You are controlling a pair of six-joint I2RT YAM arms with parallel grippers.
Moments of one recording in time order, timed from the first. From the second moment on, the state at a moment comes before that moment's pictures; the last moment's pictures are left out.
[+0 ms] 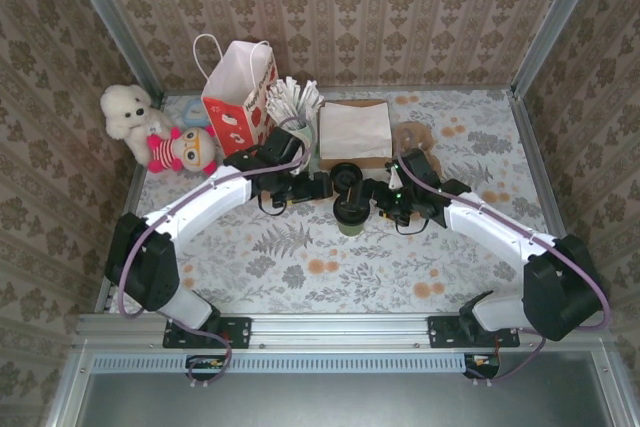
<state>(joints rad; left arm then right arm) -0.66 1.53 1.18 -0.72 0.26 -0.65 0.49 1.35 0.87 -0.43 -0.35 0.81</state>
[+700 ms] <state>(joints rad) -0.69 1.66 1.10 -0.71 0.12 -0.73 0.62 1.52 1.12 -0.68 -0.19 0.82</state>
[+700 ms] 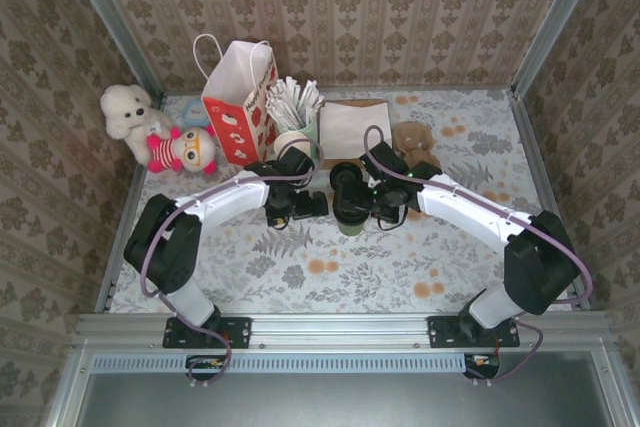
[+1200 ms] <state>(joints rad) -0.69 1.68 1.10 -0.68 0.13 -0.73 0.65 1.58 1.17 -0.72 -0.13 0.82</state>
